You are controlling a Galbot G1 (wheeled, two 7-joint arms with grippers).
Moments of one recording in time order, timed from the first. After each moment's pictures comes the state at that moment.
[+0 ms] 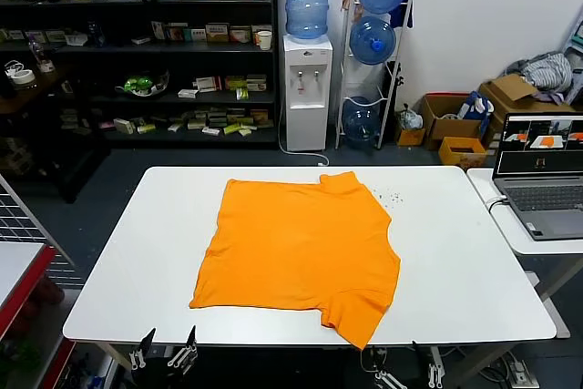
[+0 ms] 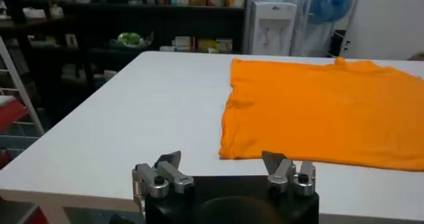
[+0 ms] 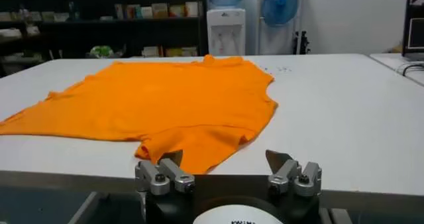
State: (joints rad) left arm 1.85 -1.09 -0.40 -2.14 -0.44 0.10 -0.39; right arm -1.92 1.24 0.43 2.10 0.26 -0.01 0.13
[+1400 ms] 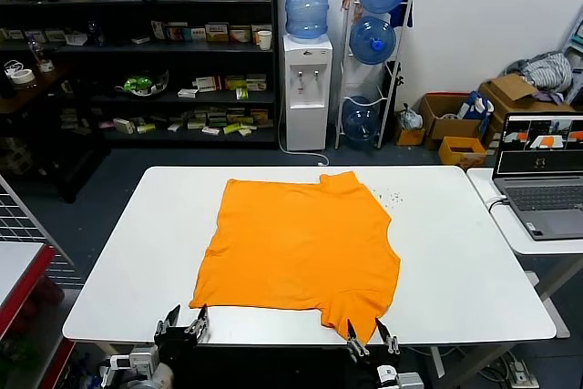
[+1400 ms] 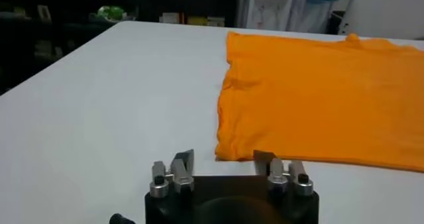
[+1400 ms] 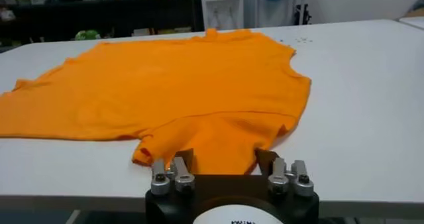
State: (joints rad) left arm 1.54 -1.08 -0.32 -1.88 -0.55 0.18 -0.33; right arm -1.63 1.32 0.28 1.89 0.25 -0.17 0.21
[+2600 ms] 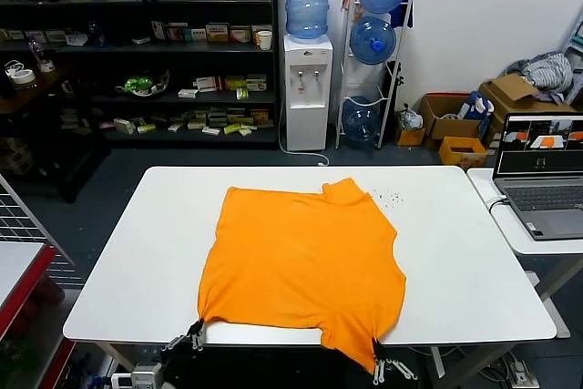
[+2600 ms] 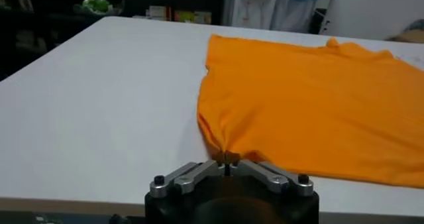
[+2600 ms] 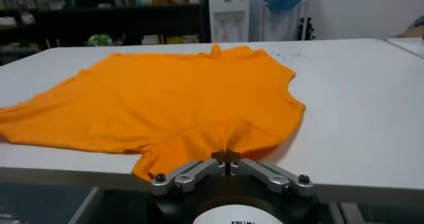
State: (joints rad) left arm 1.67 -1.01 -0.27 -2.06 -0.59 0.18 -0.42; right arm -1.87 1.19 0.31 2.09 0.26 -0.05 0.23
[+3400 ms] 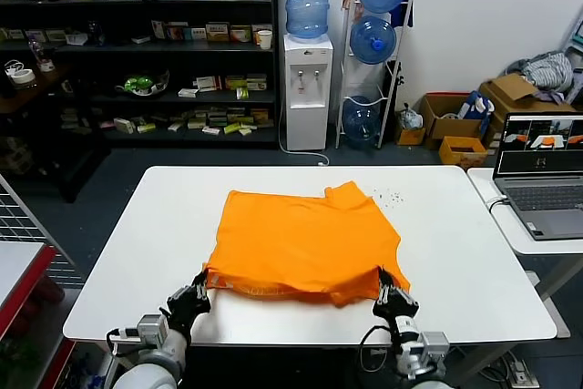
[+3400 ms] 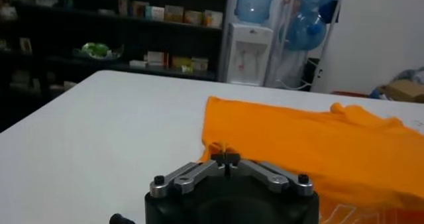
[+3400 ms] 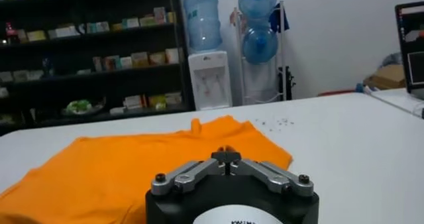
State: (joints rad) left arm 1.38 -1.04 -0.24 -1.93 -0.61 0.16 -0.39; right arm -1.40 1.21 0.27 1.93 0.43 -0.11 0.32
